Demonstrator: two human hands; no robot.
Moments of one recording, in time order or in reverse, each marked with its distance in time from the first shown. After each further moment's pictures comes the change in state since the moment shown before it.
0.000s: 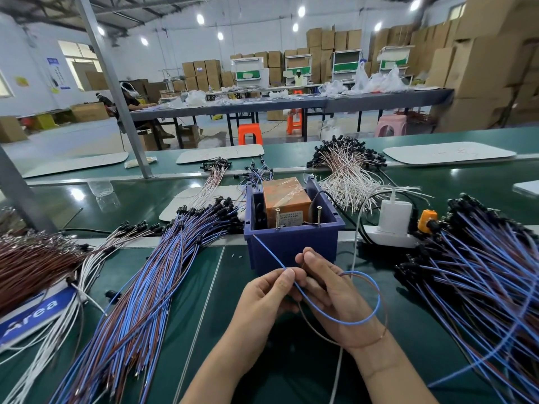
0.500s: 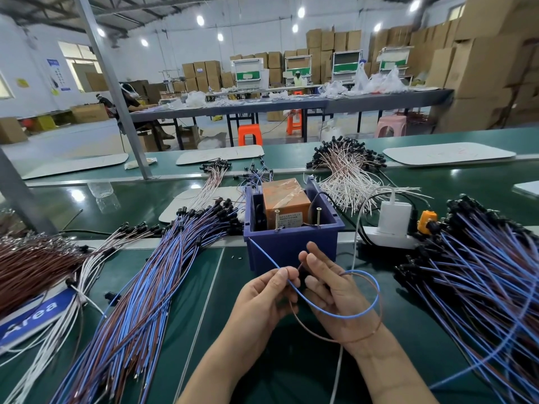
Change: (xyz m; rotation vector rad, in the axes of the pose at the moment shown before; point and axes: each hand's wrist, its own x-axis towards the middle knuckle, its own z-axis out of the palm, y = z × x) left_hand 0.001 0.004 -0.002 -0.197 -0.018 -0.041; right_hand 0.003 -0.002 0.001 0.154 0.002 -0.027
